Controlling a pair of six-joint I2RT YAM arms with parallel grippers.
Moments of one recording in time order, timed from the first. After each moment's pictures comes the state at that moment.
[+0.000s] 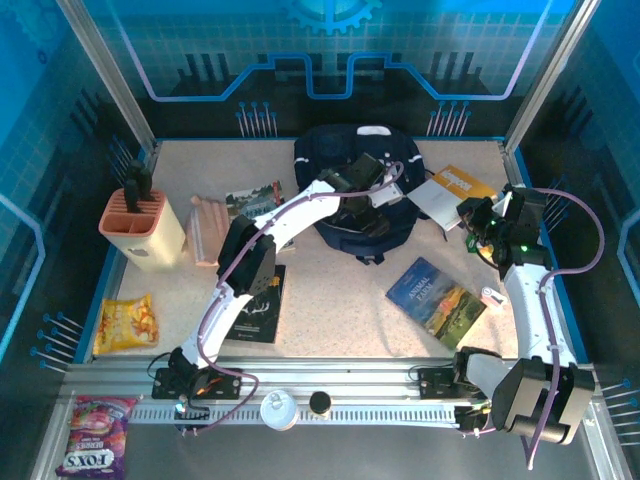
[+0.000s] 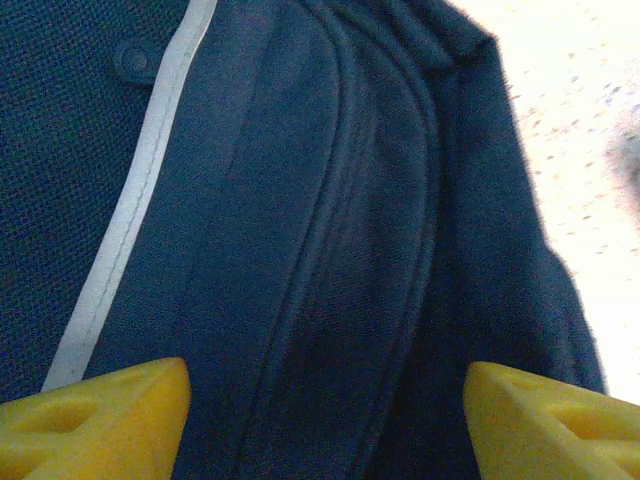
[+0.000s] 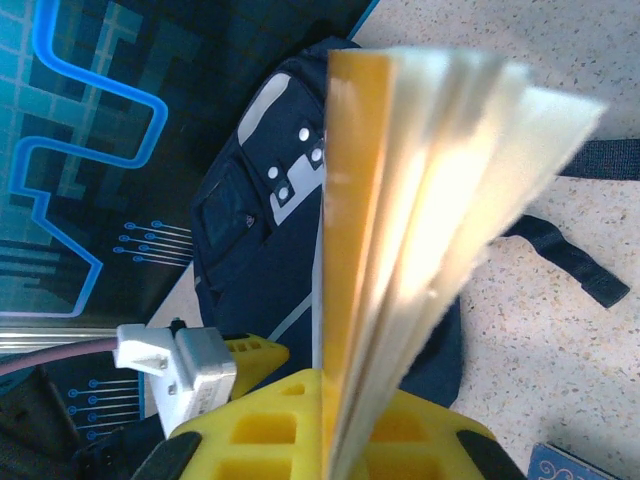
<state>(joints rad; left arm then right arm) -0.69 2.40 2.21 -0.86 0.14 0.32 -0.24 1.06 0.84 -0.34 -0.44 0.80</state>
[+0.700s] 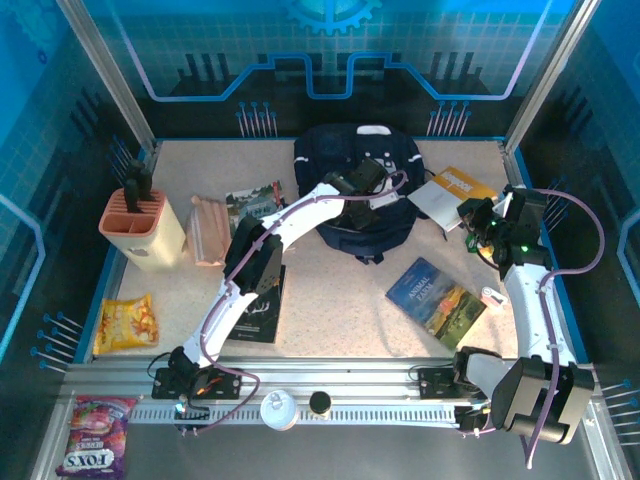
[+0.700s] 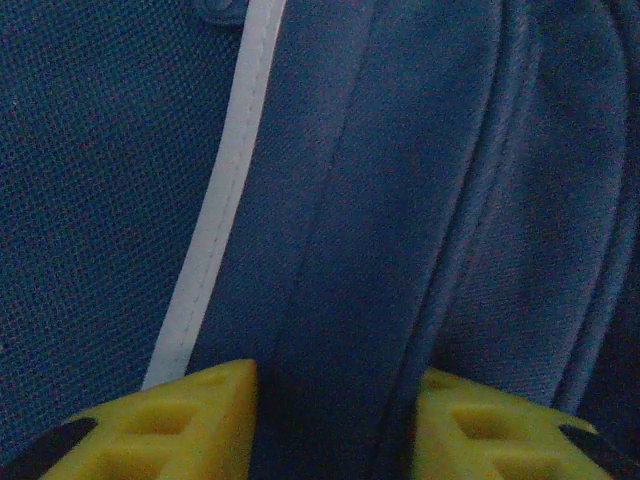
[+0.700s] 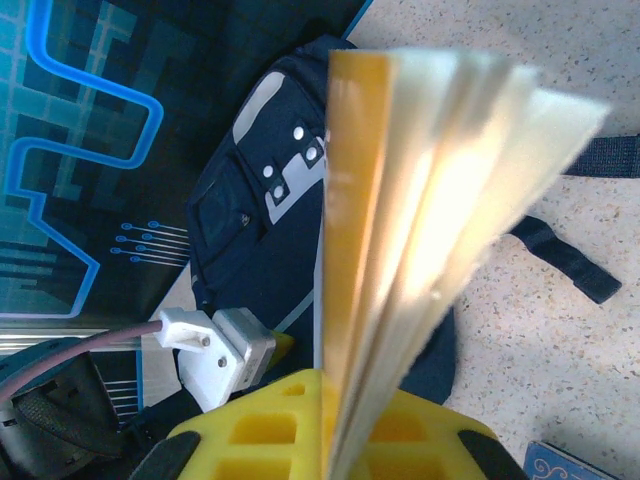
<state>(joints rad) -0.69 2.47 2.26 -0.85 -0.07 0.40 -0.25 1.07 0.84 -0.34 -0.45 0.80</state>
